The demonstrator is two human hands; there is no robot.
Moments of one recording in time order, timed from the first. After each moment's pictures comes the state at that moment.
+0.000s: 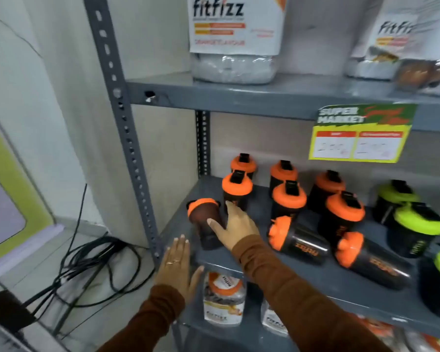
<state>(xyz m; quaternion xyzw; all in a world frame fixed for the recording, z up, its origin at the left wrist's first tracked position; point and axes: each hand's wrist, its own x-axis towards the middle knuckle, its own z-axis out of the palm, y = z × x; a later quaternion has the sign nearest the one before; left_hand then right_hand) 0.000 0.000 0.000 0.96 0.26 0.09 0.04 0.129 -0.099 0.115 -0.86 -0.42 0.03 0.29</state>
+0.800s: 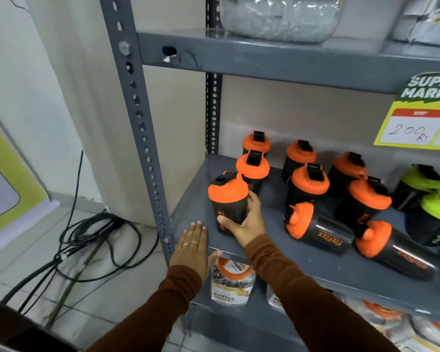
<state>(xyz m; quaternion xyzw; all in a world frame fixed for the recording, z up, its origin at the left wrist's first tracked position) 0.018 0.015 -0.007 0.96 0.29 0.04 0.05 0.131 -0.070 0.057 -0.77 -0.25 0.14 0.57</state>
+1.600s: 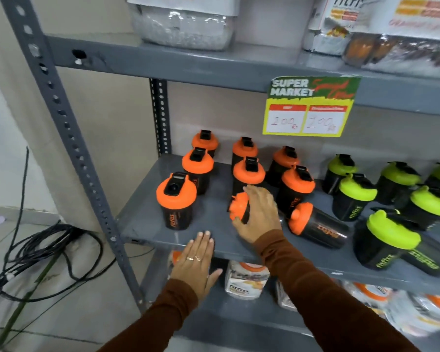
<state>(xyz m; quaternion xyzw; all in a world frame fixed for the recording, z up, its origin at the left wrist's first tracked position) 0.048 -0.098 -0.017 0.98 0.15 0.10 0.04 0.189 -0.206 0.086 -0.87 -0.37 -0.14 0.29</state>
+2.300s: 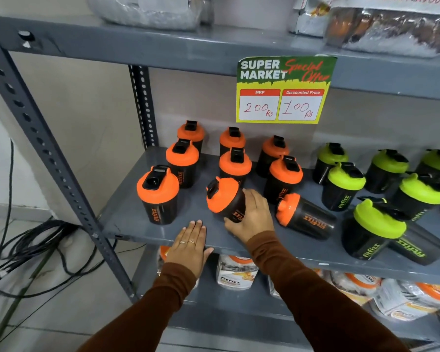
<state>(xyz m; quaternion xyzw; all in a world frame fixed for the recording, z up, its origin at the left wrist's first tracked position) 0.082 -0.107 -0.006 0.98 0.17 0.07 0.03 0.200 -0.224 0.063 -0.88 -0.32 -0.10 0.32</state>
